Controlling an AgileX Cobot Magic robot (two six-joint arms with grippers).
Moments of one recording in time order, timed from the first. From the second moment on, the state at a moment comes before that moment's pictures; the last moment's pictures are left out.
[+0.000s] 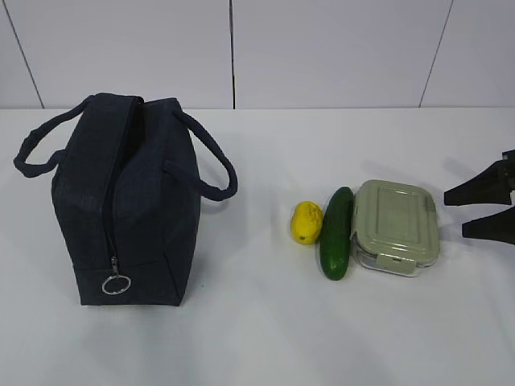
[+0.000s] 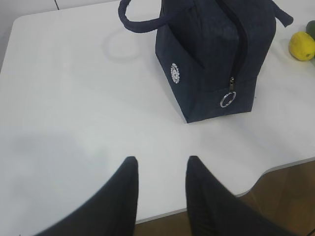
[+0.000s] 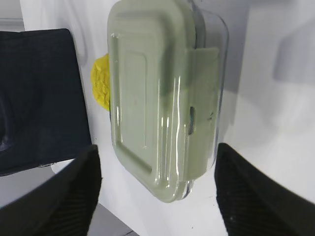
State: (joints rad) left arm -0.05 0.01 -0.53 -0.16 1.11 0.16; right arm -0.49 1.98 -1.06 1.14 1.16 -0.91
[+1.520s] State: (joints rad) left arm -0.05 0.01 -0.53 -0.16 1.11 0.16; right arm -0.44 2.18 -1.09 1.29 1.16 -1.07
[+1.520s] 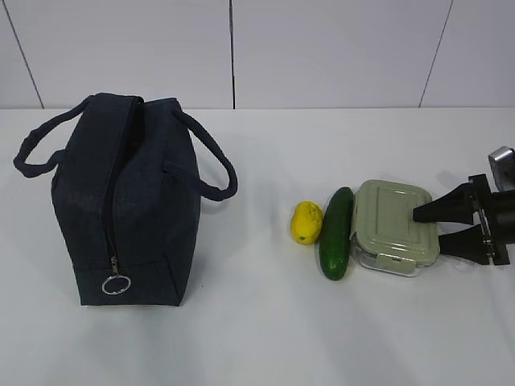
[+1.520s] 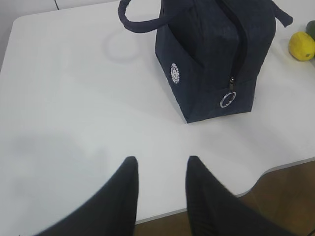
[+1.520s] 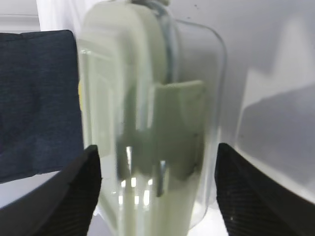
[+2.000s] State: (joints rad) left arm -0.05 0.01 -0.53 -0.16 1.11 0.16; right arm -0.44 2.20 -1.09 1.33 1.16 -1.10
